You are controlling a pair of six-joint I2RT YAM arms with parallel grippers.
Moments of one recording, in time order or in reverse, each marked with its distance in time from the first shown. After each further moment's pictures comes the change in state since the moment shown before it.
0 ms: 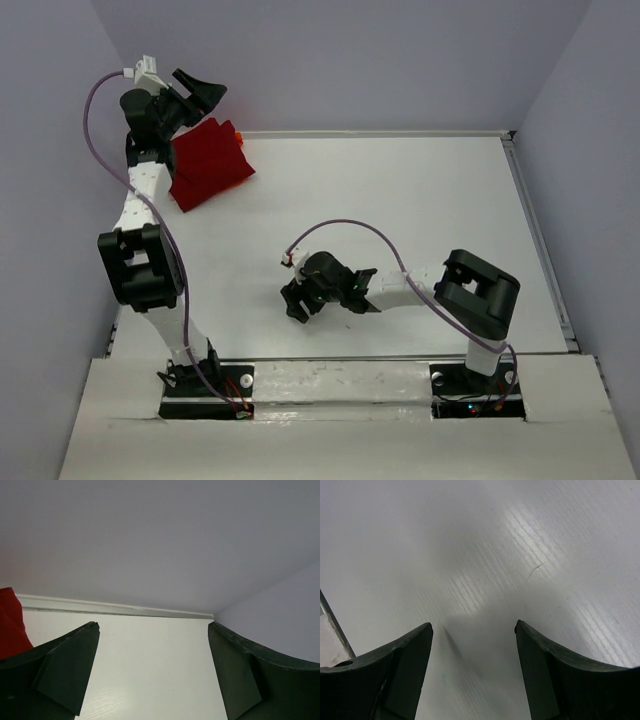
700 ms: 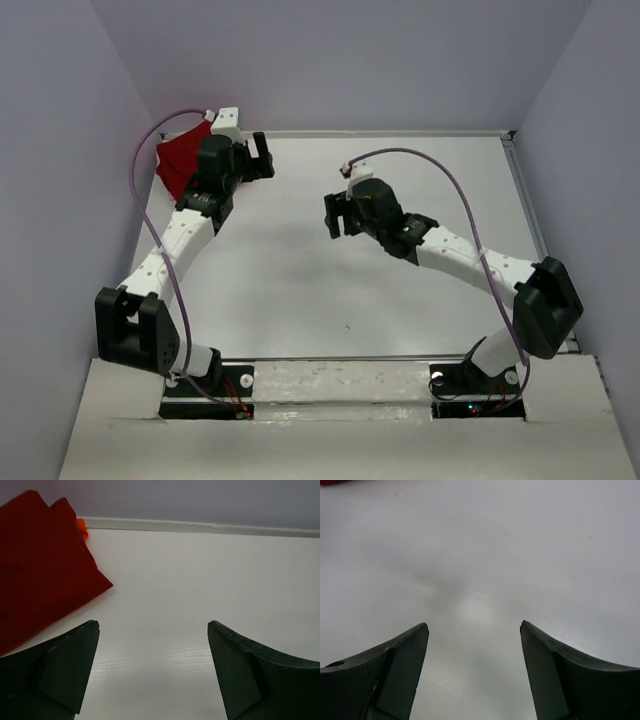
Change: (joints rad) left arm -0.429 -0.421 -0.418 -0.376 -0.676 0.577; right arm -0.280 -0.301 0.190 -0.296 0.343 0.009
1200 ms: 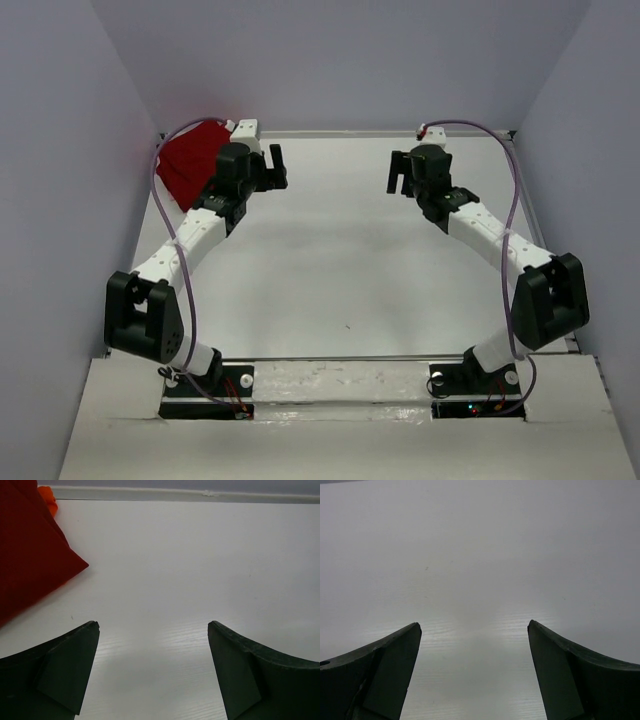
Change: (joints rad) left arm -0.064 0.044 -0.045 0.026 -0.017 0.000; right arm -0.397 0.002 0.046 -0.020 0.166 0.002
